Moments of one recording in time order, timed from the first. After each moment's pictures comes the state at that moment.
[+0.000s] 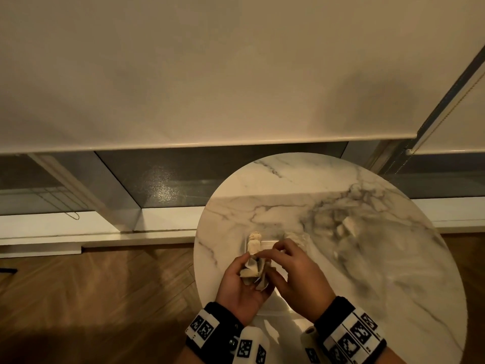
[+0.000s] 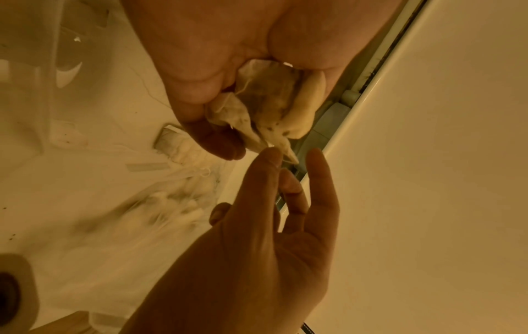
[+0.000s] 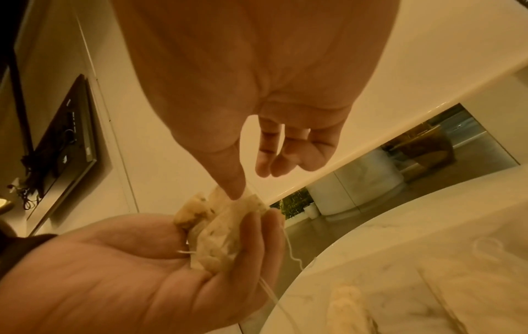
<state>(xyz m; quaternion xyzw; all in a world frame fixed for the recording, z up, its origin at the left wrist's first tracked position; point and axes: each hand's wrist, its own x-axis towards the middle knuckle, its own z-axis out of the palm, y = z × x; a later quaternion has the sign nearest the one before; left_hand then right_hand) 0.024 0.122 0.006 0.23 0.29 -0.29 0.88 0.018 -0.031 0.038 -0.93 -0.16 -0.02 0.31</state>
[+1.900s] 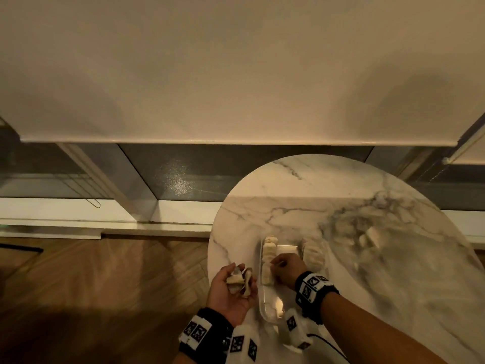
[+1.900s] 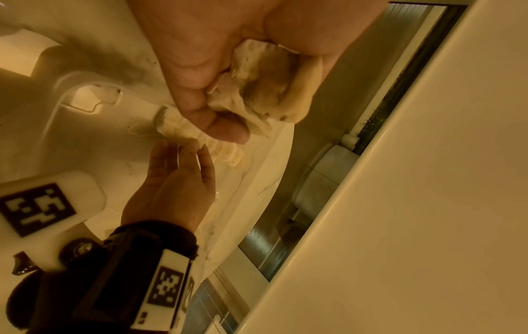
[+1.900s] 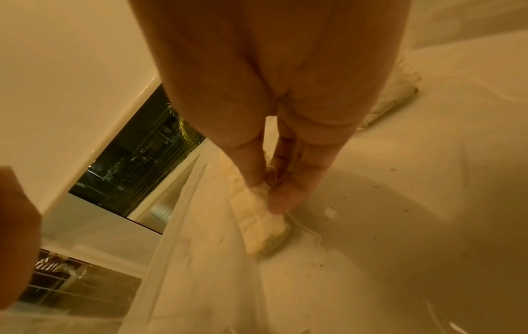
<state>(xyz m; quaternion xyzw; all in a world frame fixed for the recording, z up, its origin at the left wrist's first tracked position) 0.032 0.170 -0.021 0.19 0.42 -0.22 0.86 0.108 -0.013 -0.133 -0.84 0.14 0.30 0.43</state>
